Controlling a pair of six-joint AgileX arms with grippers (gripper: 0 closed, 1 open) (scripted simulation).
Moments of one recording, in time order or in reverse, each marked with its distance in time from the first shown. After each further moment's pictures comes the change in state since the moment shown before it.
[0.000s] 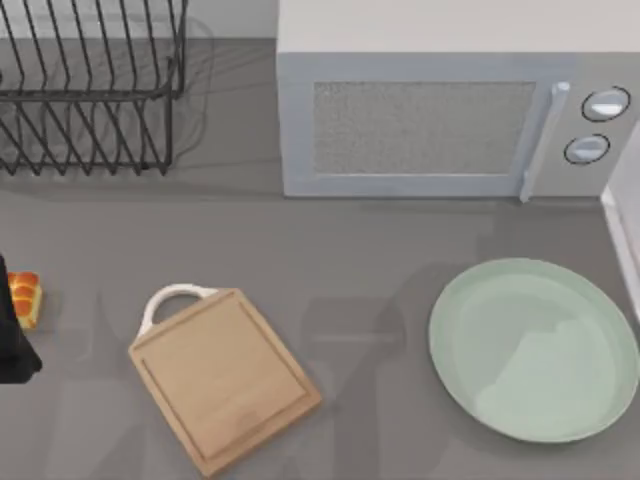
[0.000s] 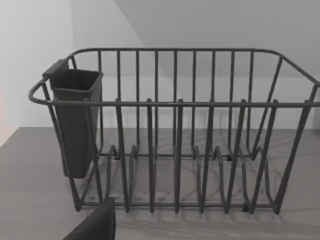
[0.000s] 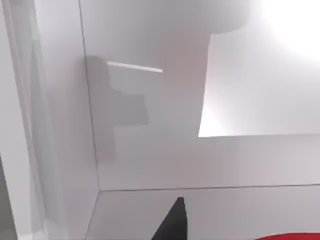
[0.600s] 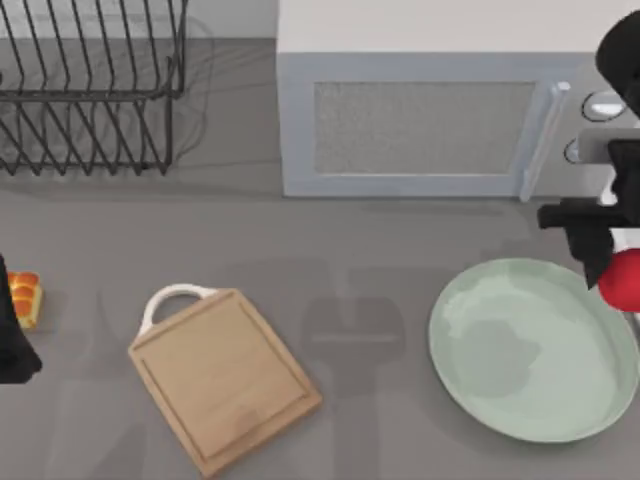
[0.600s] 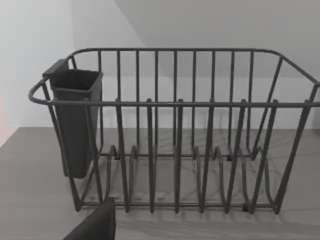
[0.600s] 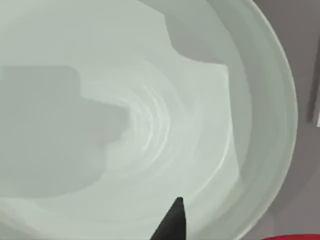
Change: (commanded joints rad) left arm 0.000 0.000 0.000 0.000 0.000 0.000; right arm 0.451 -0.203 -0.114 -0.193 0.010 0.445
